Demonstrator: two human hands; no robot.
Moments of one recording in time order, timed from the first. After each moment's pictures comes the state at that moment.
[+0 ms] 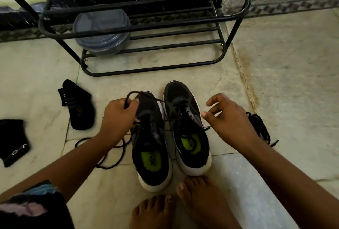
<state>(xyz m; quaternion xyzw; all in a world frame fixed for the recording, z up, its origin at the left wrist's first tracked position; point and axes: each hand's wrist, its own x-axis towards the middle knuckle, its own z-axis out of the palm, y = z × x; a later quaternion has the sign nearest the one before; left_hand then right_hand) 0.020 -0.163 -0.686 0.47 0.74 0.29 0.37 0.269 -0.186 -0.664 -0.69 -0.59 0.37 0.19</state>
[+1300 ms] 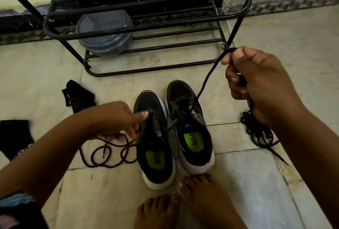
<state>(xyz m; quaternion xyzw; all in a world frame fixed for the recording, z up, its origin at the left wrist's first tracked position) 0.019 -0.160 -0.604 0.52 0.69 -0.15 0.48 0.279 -0.160 -0.594 -0.52 -0.46 0.55 0.46</state>
